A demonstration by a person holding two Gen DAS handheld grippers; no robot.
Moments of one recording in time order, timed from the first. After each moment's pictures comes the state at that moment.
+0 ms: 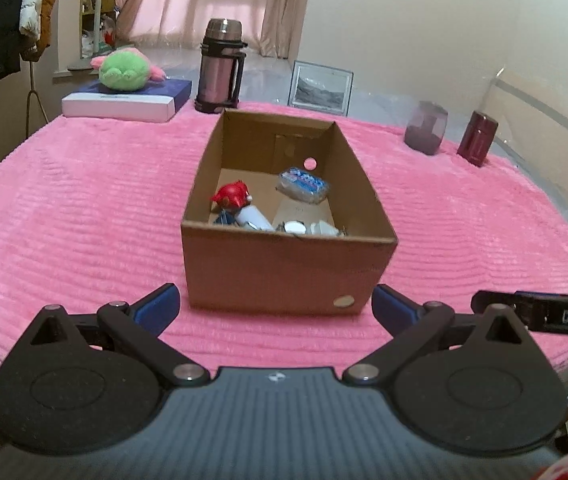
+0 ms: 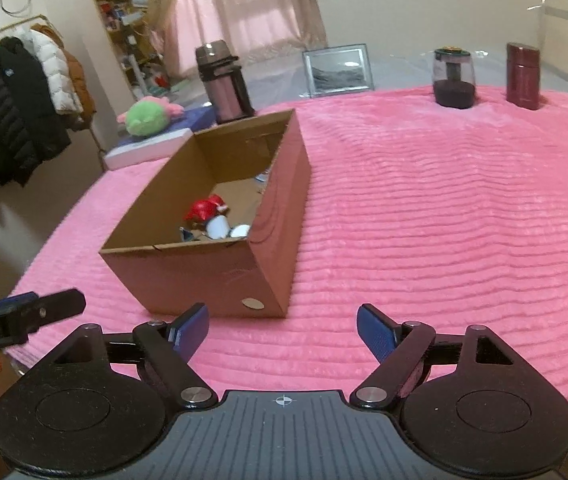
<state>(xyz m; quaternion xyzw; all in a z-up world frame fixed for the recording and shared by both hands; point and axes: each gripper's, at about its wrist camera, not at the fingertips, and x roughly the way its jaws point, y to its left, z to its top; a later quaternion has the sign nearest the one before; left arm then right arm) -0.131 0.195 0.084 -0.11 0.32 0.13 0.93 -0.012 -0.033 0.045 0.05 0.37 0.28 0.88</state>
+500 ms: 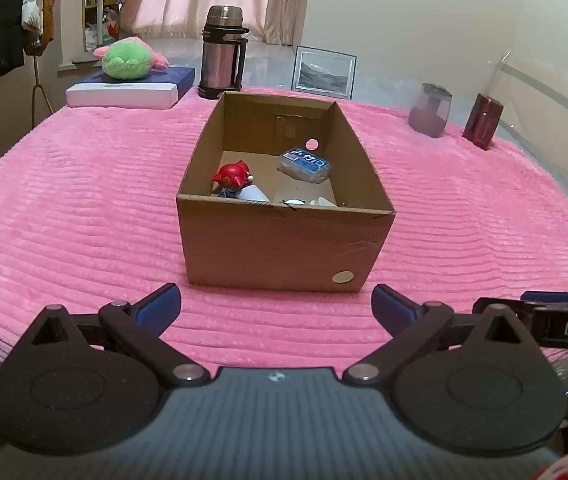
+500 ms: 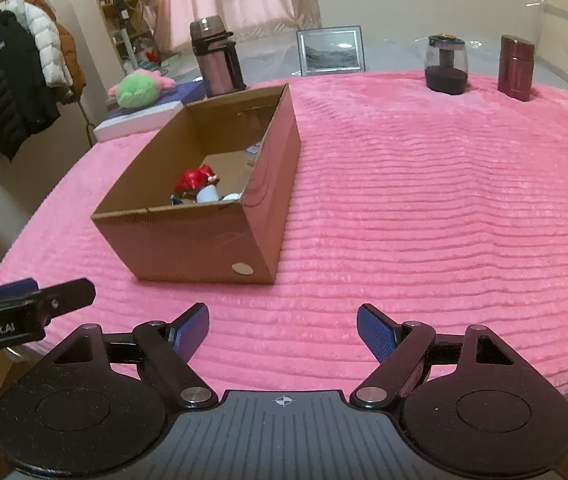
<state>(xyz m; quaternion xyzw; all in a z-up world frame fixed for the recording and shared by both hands) -0.133 0.178 0.074 -0.10 0.34 0.14 0.93 -0.029 -0.033 0.040 0.01 0.39 0.27 0.88</state>
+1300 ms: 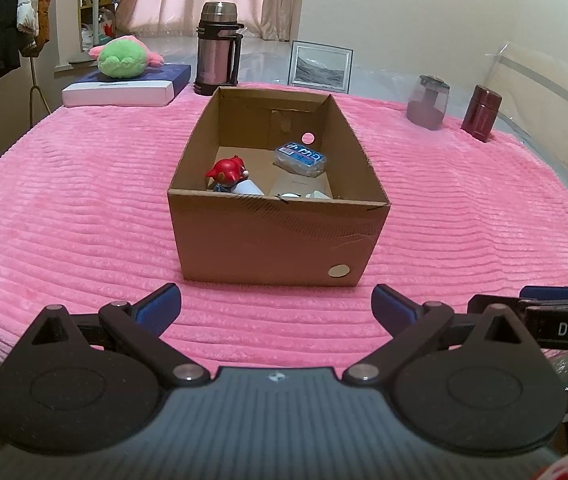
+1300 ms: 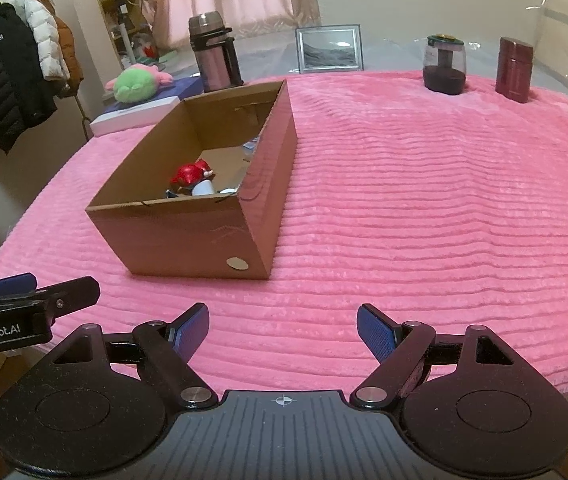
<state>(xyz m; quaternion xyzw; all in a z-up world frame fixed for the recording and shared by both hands) -0.130 0.172 0.070 -0.10 0.34 0.14 0.92 -0.027 -0.032 0.037 0.01 0.39 0.27 0.88</state>
